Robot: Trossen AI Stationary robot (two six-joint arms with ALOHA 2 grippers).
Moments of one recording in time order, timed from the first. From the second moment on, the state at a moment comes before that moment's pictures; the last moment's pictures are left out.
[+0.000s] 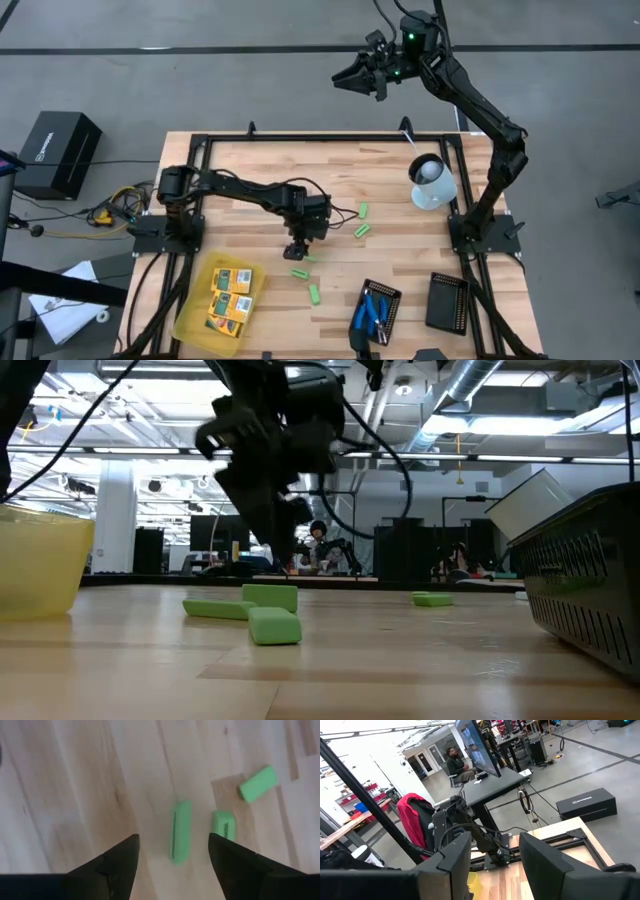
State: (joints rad) left arm 0.02 1.91 1.31 -0.69 0.35 0.21; right arm -0.72 1.74 2.02 -0.41 -0.92 0.33
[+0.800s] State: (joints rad) left arm -0.02 1.95 1.28 -0.62 0.37 0.13; right arm -0.72 1.74 2.02 -0.41 -0.92 0.30
